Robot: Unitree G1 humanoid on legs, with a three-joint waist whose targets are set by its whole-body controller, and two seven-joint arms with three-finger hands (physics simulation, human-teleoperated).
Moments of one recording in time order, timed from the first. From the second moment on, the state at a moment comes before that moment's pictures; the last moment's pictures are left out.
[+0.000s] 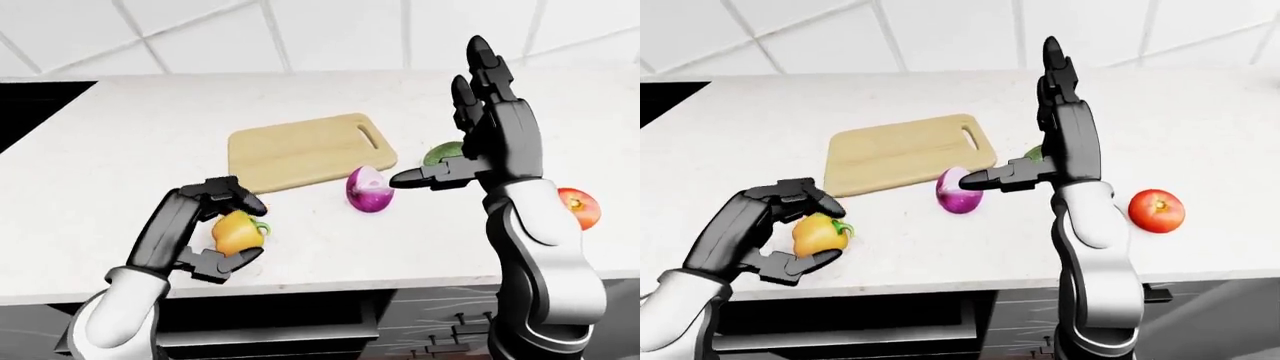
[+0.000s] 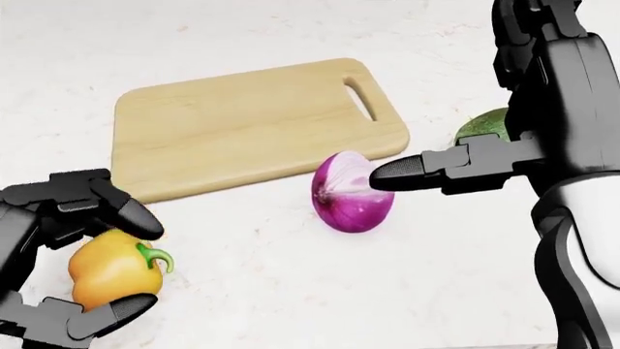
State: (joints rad) left arm -0.10 0.17 0.19 -0.82 0.44 0.65 -0.65; right arm -0.50 -0.18 -0.13 -0.64 -0.03 0.79 0.07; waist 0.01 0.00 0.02
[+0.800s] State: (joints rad) left arm -1.07 0.22 0.04 0.42 0.37 0.35 -0.34; right arm -0.41 -0.18 -0.16 -0.76 -0.02 0.82 0.07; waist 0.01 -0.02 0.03
